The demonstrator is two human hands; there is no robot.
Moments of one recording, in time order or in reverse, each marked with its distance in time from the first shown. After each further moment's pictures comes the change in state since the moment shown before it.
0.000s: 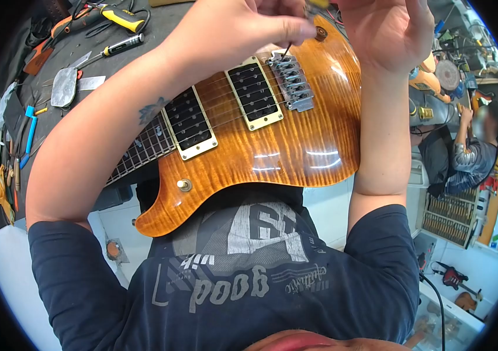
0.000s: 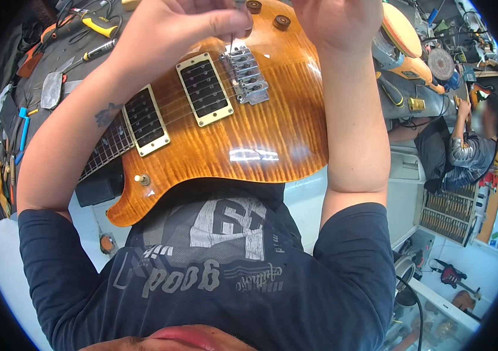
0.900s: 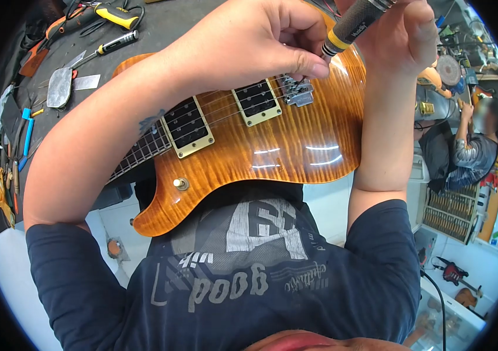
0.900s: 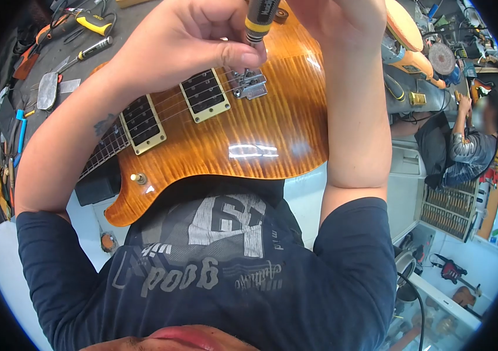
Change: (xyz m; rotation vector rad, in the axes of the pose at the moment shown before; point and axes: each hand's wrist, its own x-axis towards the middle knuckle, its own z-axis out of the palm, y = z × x) left_hand 0.005 -0.013 0.007 0.174 -0.289 0.028; right_hand 0.008 0.012 -0.020 0.094 -0.354 -0.089
